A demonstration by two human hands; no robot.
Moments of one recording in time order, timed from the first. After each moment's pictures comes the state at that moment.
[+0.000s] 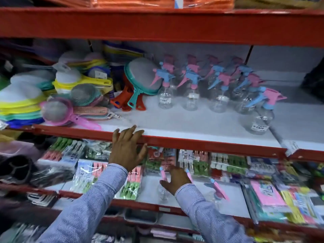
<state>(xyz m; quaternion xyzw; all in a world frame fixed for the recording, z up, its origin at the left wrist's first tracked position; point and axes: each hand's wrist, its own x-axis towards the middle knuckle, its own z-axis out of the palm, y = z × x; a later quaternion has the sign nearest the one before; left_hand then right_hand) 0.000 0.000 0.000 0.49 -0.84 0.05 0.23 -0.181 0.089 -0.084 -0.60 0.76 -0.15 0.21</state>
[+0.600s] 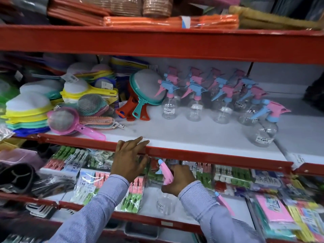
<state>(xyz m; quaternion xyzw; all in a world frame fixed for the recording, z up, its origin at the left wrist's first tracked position) 0.009 -0.008 -0.002 0.46 -0.84 0.00 0.28 -0.168 0.100 0.020 -0.60 0.74 -0.17 0.24</state>
